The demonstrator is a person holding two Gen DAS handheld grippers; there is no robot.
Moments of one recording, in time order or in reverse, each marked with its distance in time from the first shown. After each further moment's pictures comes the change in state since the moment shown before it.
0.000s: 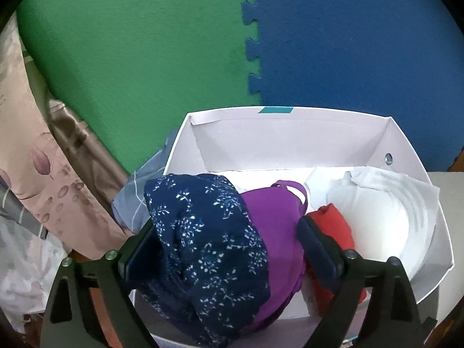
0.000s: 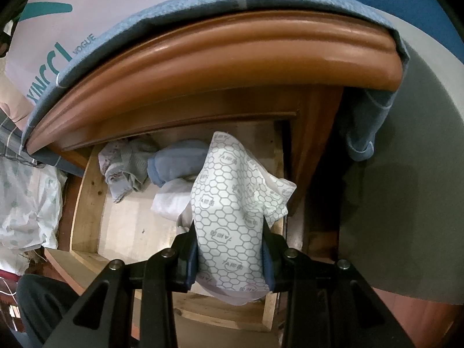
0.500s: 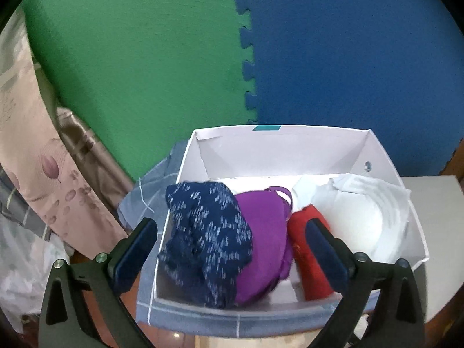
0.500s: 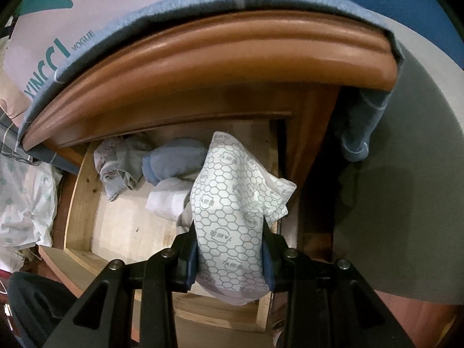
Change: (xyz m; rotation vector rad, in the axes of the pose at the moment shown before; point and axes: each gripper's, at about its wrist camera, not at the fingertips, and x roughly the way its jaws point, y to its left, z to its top) left arm -0.050 0.006 0.000 -0.016 -0.033 -0.030; right arm 0.002 0.003 -0.001 -0.008 -0.006 -0.025
